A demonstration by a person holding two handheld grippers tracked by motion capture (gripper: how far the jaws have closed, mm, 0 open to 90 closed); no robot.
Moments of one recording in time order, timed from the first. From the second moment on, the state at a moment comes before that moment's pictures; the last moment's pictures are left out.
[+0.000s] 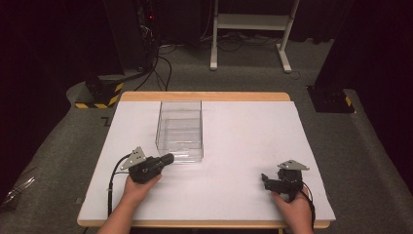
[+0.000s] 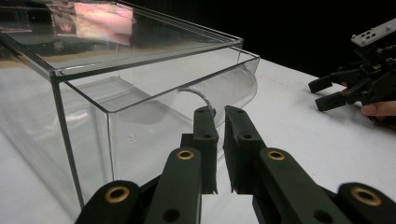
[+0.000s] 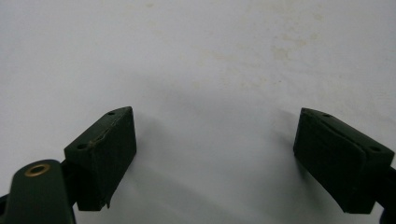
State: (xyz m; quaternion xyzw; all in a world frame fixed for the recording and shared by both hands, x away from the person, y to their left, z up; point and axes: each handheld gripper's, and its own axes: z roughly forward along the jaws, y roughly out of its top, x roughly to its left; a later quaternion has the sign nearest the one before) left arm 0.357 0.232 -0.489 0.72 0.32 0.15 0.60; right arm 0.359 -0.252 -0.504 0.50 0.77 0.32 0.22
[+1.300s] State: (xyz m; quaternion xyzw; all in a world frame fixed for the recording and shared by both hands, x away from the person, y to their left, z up) left arm 0.311 0.229 -0.486 0.73 0.31 0.14 0.59; right arm 0.359 -0.252 -0.504 0.50 0.77 0.32 0.22
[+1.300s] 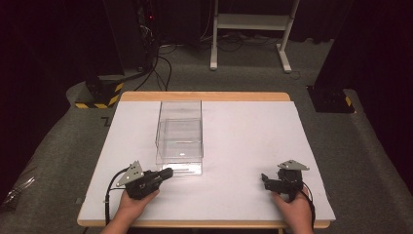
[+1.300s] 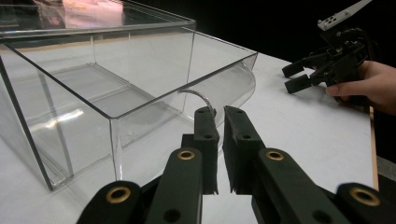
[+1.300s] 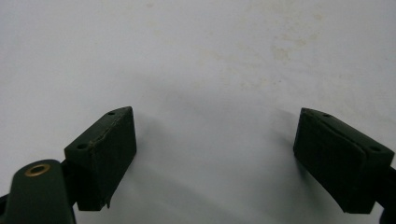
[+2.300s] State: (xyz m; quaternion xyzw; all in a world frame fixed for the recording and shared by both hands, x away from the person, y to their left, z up) left arm 0.277 0.231 -0.488 0.75 0.29 0.12 0.59; right arm 0.359 -0.252 -0.504 0.50 0.77 0.31 0.22
